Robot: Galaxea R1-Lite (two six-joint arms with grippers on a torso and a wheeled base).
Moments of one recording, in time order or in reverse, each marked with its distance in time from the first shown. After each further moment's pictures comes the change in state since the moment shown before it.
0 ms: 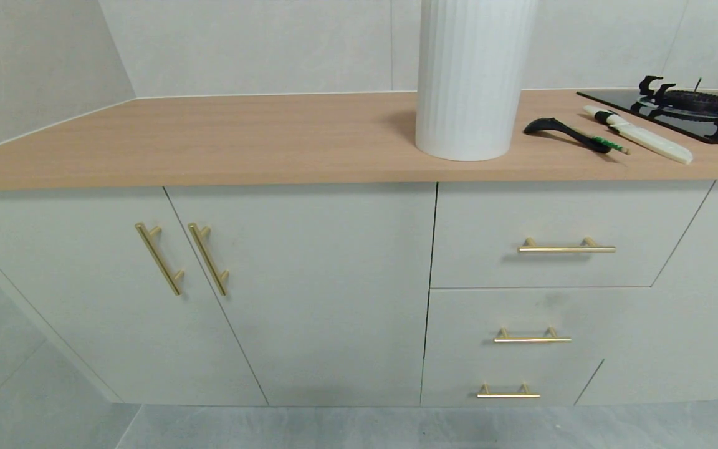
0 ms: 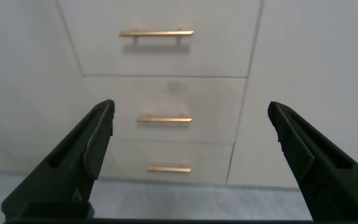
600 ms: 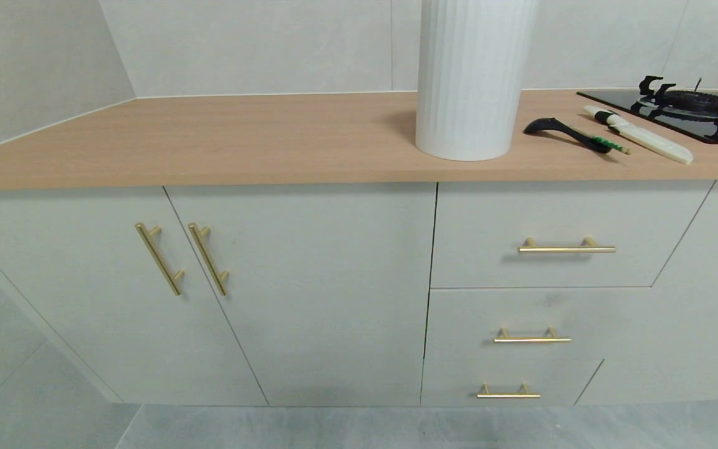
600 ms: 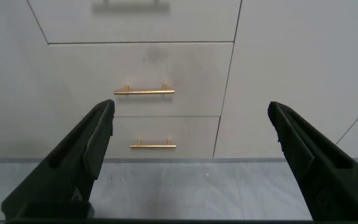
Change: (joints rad) left arm 0.000 0.000 0.000 0.000 0.000 0.000; right arm -0.030 -0.091 0.164 -0.023 -0.084 -0.016
